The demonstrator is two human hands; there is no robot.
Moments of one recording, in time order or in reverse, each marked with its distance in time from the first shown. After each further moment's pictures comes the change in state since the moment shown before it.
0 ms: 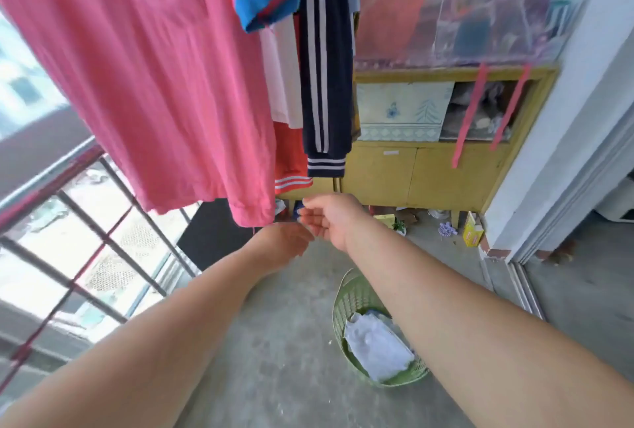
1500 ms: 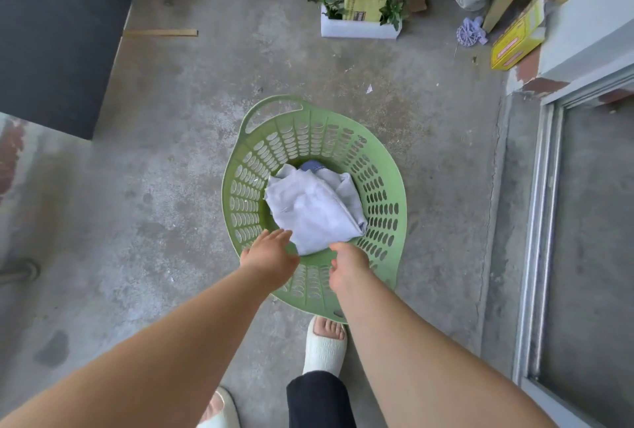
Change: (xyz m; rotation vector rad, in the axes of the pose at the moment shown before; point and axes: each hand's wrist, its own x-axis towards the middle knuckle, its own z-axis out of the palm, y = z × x) left_hand 0.269 -0.210 0.537 0.172 -0.530 -0.426; right_hand 0.334 0.492 -0.340 0.275 0.714 0.817
